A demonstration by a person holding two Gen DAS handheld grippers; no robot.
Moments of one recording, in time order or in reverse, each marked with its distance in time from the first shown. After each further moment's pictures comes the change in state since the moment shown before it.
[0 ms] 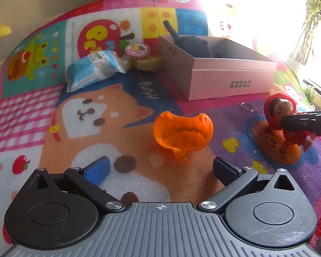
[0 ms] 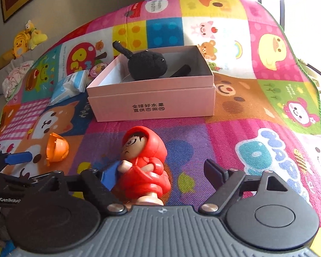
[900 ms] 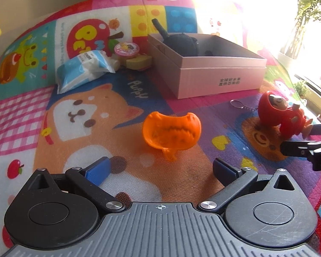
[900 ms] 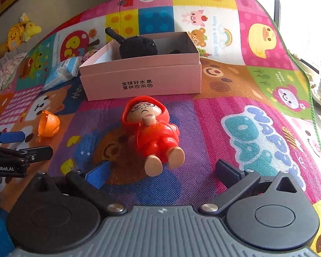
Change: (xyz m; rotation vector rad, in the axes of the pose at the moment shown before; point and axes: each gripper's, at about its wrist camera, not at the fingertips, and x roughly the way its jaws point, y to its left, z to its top) left arm -0.003 -0.003 0.003 0.029 0.009 -0.067; right arm -0.006 -0.003 -0.028 -0.023 0.042 -0.047
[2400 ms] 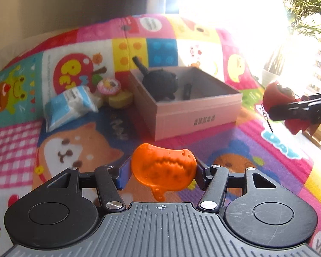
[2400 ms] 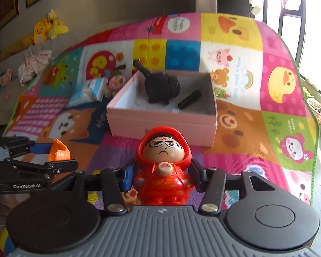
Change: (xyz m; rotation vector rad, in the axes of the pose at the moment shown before) left arm -0.027 -0.019 0.045 0.030 -0.129 -0.055; right arm -0.053 0.001 0.070 -0.121 -0.079 0.099
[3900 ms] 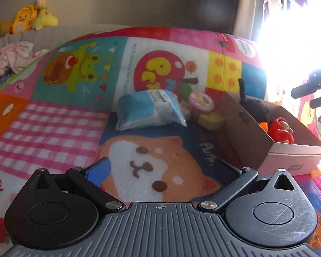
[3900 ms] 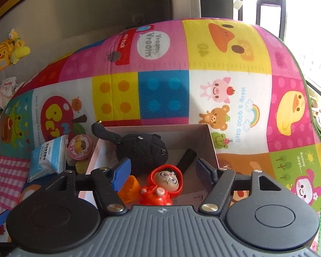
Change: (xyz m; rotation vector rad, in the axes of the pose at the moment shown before) left arm 0.041 0.103 -0.021 -0.313 -0.095 0.269; right arm 0.137 -0.002 0.139 0.098 0.032 -0.111
